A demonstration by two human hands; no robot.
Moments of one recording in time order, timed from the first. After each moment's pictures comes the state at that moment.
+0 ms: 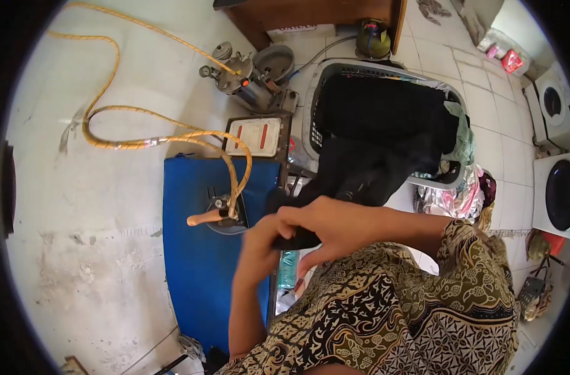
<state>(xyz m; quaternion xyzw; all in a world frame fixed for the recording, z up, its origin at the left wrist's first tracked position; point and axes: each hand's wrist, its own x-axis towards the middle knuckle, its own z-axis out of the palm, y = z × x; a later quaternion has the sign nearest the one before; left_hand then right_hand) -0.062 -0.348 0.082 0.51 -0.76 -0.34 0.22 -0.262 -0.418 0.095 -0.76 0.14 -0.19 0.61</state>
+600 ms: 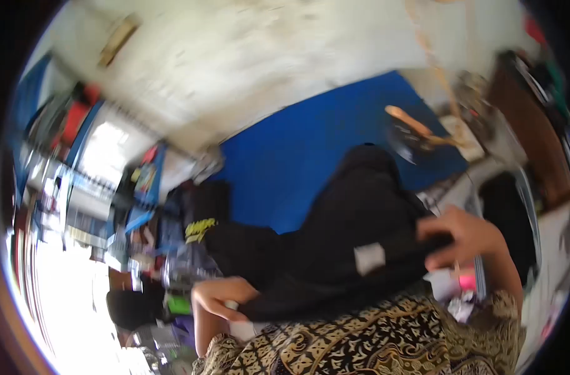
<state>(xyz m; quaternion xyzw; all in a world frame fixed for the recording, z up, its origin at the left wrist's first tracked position) -0.003 0.155 0.177 0.47 -0.65 -0.46 0.38 -0.157 -0.255 0.187 -0.84 -0.17 0.18 0.49</state>
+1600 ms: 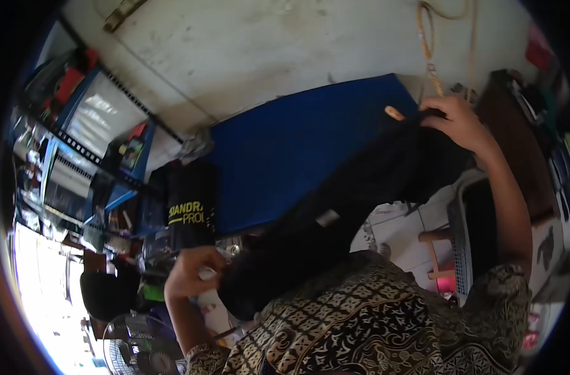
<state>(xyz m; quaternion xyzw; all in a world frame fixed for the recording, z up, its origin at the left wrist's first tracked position) -0.034 0.219 0.194 0.81 -0.36 -0.21 0.41 -0.073 -0.284 0.226 -0.96 -0.04 -0.10 0.26</state>
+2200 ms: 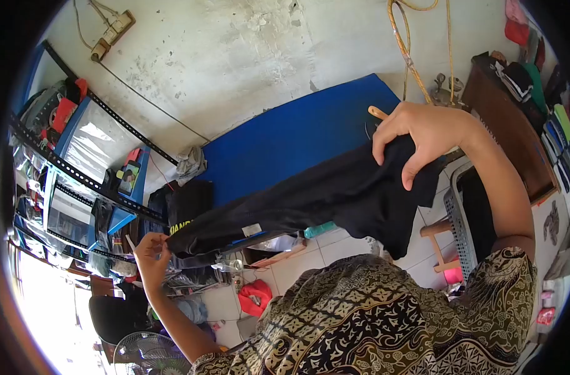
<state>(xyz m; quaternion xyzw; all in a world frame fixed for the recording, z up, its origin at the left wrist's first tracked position) 0.007 0.261 0.200 0.88 -0.21 0.13 0.40 -0.084 -0.237 0.267 -0.89 -0.34 0.06 0.29</state>
